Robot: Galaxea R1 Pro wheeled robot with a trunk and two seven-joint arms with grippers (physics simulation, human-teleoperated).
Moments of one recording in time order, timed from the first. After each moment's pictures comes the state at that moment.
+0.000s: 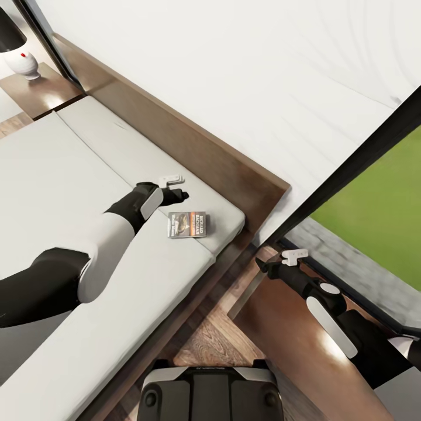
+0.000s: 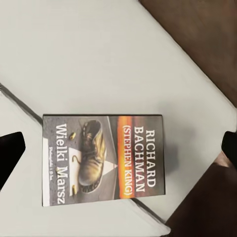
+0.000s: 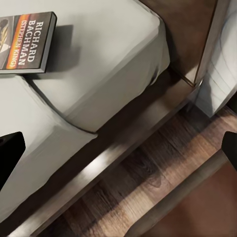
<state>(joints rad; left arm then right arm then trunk) -1.50 -0.11 -0.15 -0.28 0.33 0.48 0.08 -0.60 -0.35 0.43 -1.34 -0.62 0.31 -0.04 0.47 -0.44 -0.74</state>
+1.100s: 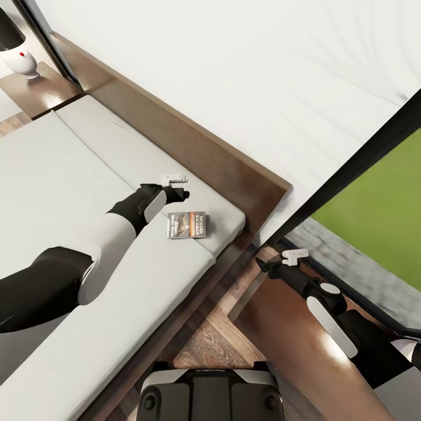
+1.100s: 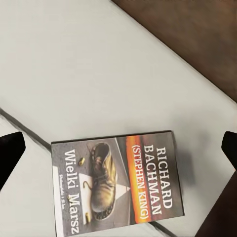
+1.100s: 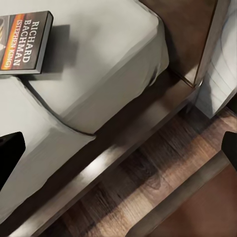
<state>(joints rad) -1.50 -0.11 -0.27 -0.28 0.33 0.41 0.08 -0.60 -0.35 0.42 -1.34 -0.62 0.31 -0.04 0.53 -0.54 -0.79</state>
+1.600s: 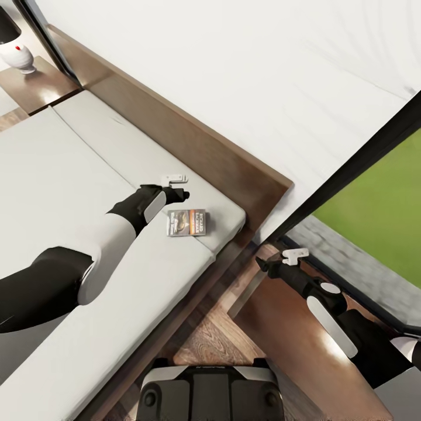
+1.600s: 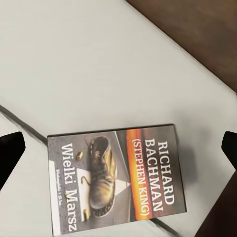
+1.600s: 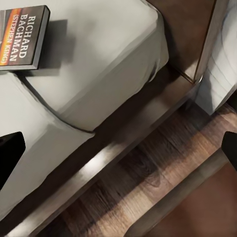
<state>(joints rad) -1.50 -0.11 -0.27 -0.27 0.33 0.40 0.07 -0.60 -0.35 0.42 -1.34 -0.62 0.31 -0.05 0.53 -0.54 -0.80</state>
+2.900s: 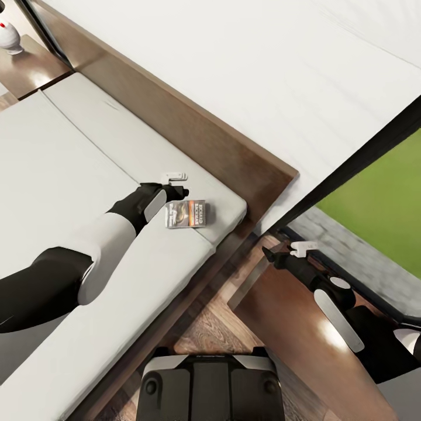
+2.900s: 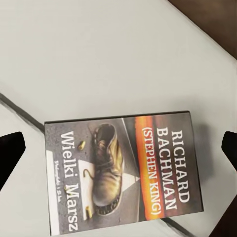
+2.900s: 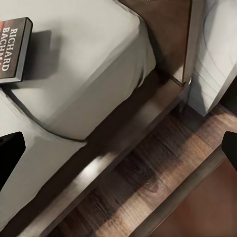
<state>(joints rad) -1.50 -0.11 -0.28 -0.29 0.33 0.39 0.10 -0.60 -0.35 0.34 -1.39 -0.62 0.31 -0.03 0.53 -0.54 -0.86</state>
